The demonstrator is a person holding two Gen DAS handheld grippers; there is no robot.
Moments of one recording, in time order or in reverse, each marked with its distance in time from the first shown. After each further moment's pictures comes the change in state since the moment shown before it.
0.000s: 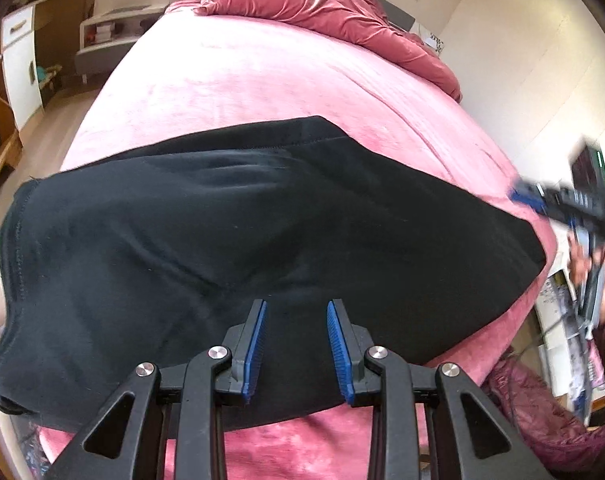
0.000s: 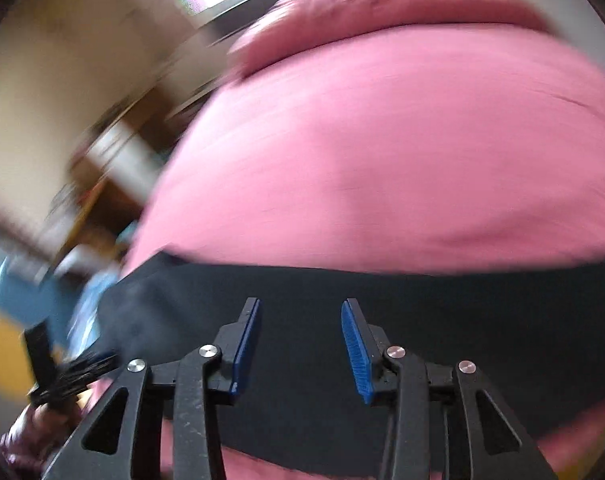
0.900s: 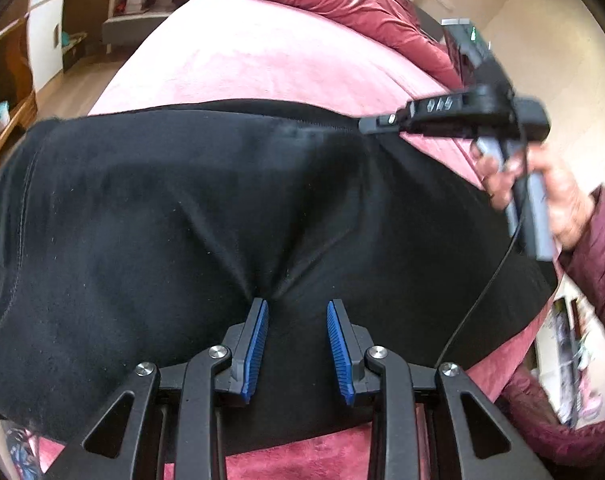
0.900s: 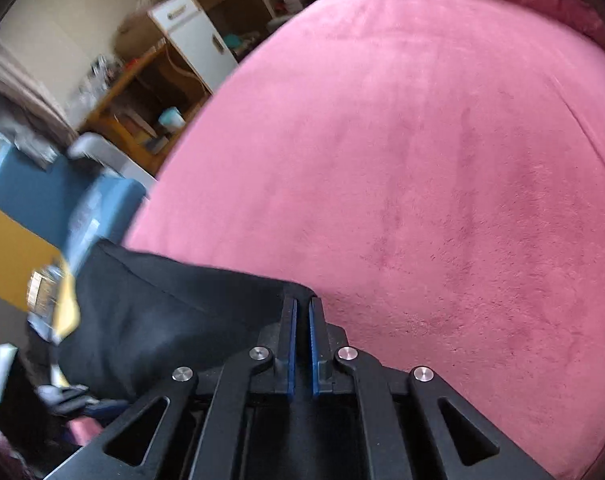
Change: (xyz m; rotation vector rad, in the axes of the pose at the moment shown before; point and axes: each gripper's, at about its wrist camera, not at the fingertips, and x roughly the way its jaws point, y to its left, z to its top) left arm 0.003 0.056 -0.014 -0.136 0.020 -0.013; right arm 0.244 0.157 0.064 -0.325 0.309 0.034
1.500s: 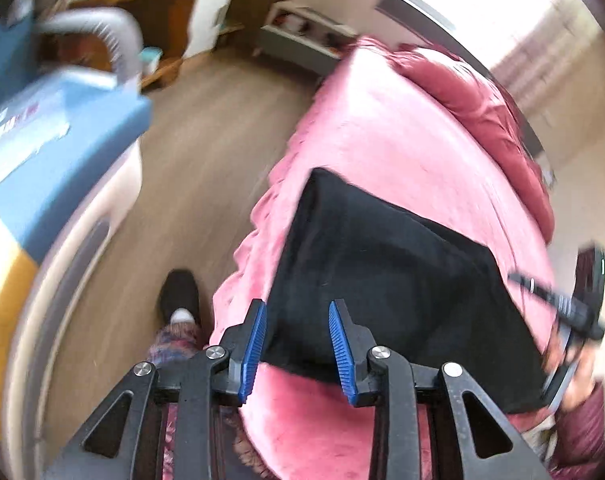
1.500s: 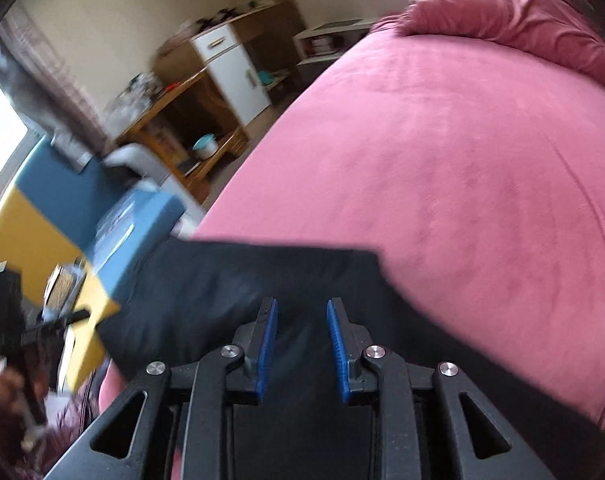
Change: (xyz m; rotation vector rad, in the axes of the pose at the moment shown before) left arm -0.152 0.156 -0.037 -0.445 -0.179 0.173; right arm -0.084 0.070 -0.063 -0.070 -0.154 0.060
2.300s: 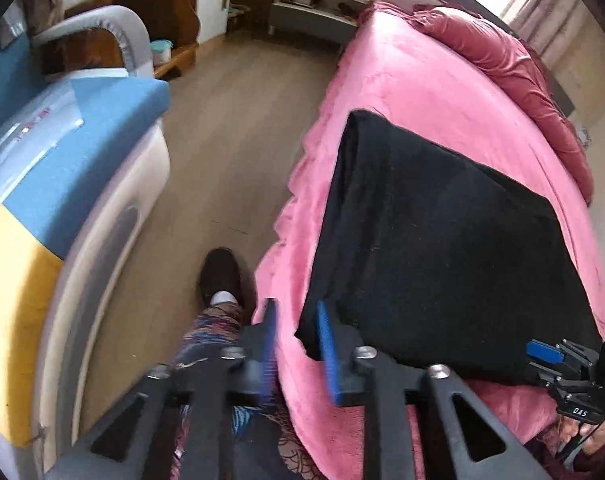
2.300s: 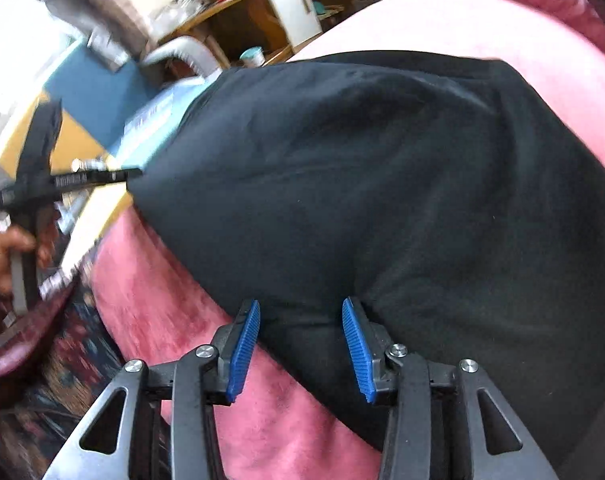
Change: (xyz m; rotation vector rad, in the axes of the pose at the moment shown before) left arm 0.040 -0.017 -0.021 0.110 0.060 0.193; right arm 0.039 0.054 -0.141 -0.104 0.202 0.073
